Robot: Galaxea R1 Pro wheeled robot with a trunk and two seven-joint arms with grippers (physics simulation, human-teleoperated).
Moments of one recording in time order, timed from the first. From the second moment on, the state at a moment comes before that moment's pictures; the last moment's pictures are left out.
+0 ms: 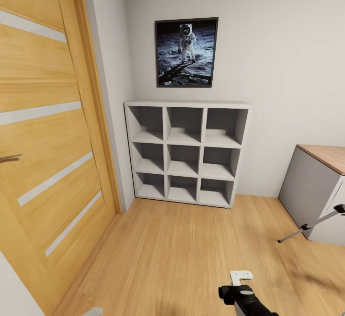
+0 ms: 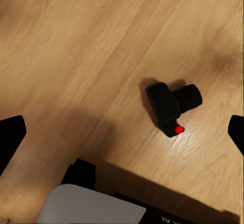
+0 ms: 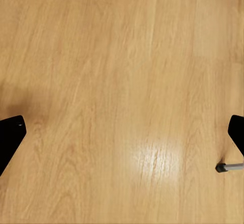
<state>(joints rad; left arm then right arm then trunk) -0.22 0.06 0.05 -0.55 0.43 0.37 0.16 -0.46 0.03 -0.03 -0.33 0.07 0.15 -0.11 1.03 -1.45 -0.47</state>
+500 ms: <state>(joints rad) -0.23 0.01 0.05 -0.54 0.43 0.33 0.17 -0.46 0.04 -0.02 -0.30 0.07 0.09 -0.11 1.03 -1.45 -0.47</state>
